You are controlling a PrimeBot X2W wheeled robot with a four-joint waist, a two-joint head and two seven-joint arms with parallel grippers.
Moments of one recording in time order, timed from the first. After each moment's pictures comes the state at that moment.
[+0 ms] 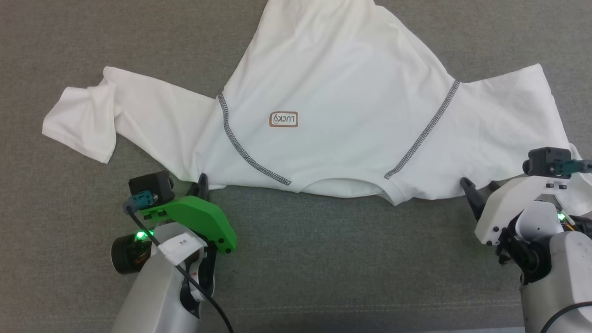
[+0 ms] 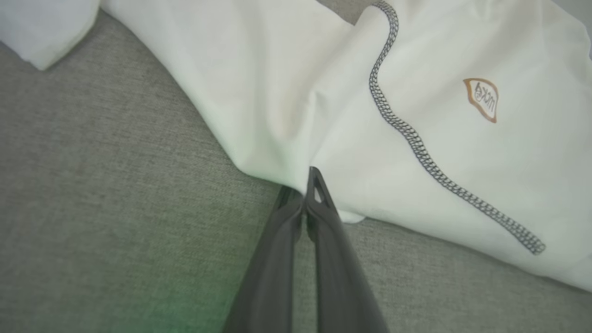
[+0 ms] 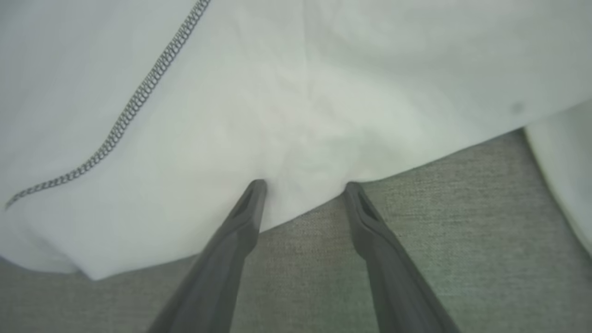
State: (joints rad) left arm -0.30 0.13 -0.24 0.20 -0.48 0.28 0.14; right arm -0.34 -0.07 -0.18 0.32 0.25 0.13 0.54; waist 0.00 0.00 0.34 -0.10
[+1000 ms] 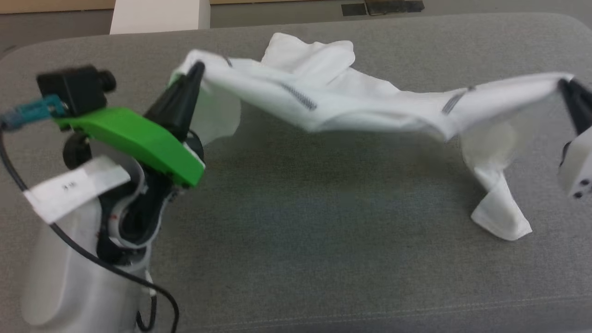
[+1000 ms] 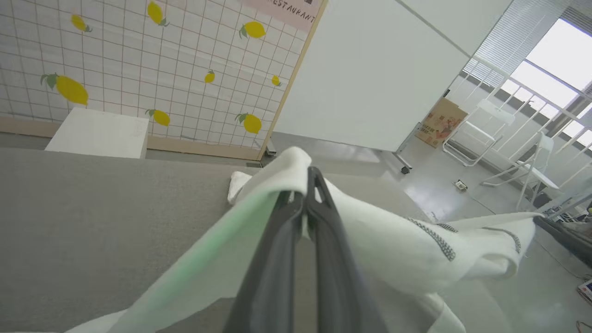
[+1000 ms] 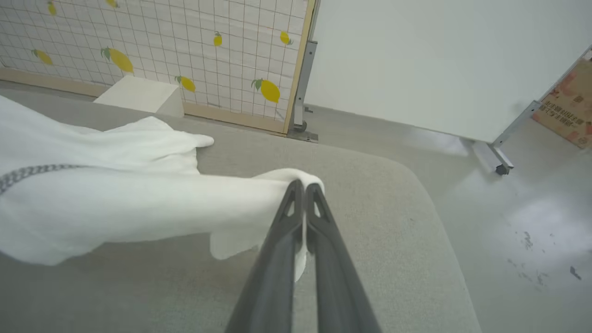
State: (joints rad) left arm -0.44 0.25 -0.18 -0.27 -0.73 0.12 0.41; right arm -0.36 -0.29 -0.13 -0.28 0.19 0.13 0.71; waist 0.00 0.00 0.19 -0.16
